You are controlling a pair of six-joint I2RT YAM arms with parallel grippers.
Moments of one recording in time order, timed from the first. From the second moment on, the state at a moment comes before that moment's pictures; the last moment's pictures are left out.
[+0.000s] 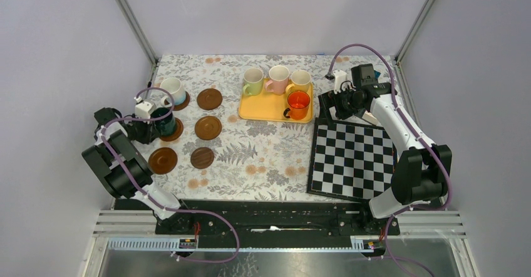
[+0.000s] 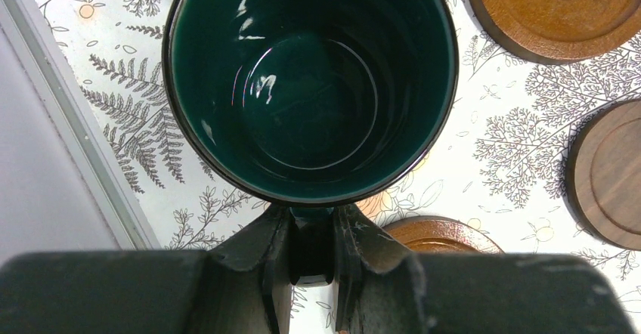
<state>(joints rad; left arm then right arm) 0.71 1.66 1.01 -0.48 0.77 0.99 0.16 1.53 1.28 -0.80 -0.48 -0.23</state>
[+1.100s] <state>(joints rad) 0.69 1.66 1.01 -0.49 0.74 1.00 0.16 1.54 1.28 -0.80 -0.46 -0.23</state>
